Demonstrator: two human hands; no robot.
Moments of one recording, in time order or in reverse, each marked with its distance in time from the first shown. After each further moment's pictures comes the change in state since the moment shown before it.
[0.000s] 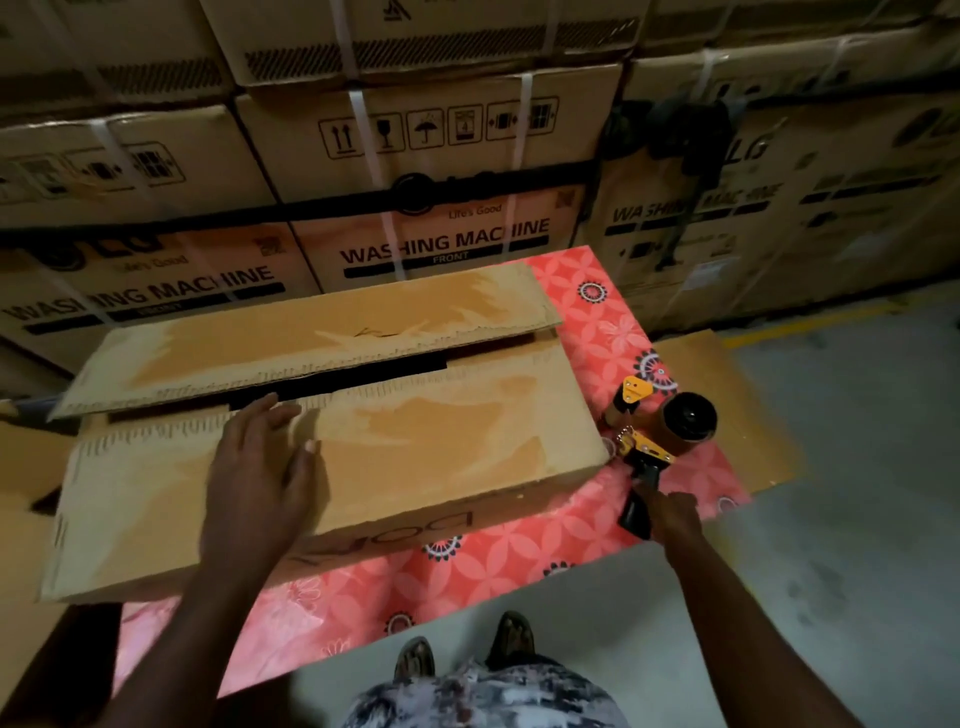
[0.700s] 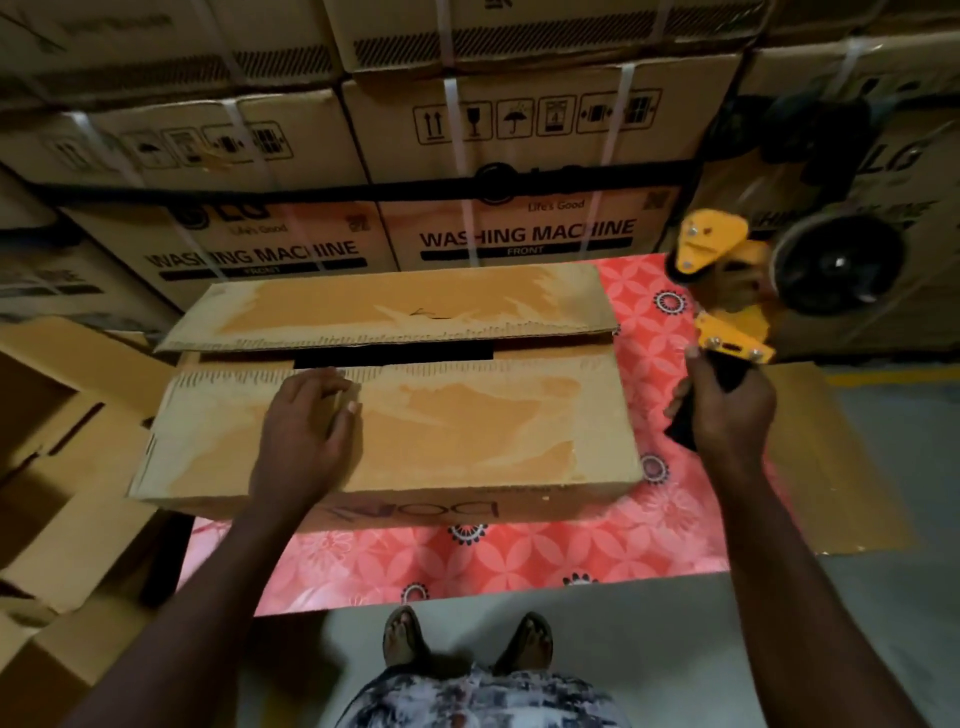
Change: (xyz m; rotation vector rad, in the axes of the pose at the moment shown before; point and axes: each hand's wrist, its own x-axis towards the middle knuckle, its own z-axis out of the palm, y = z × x) left_hand -0.002 0.009 -0.002 0.026 0.084 -0.022; right_hand -0.076 -0.169 -0.007 0.395 -0.136 -0.760
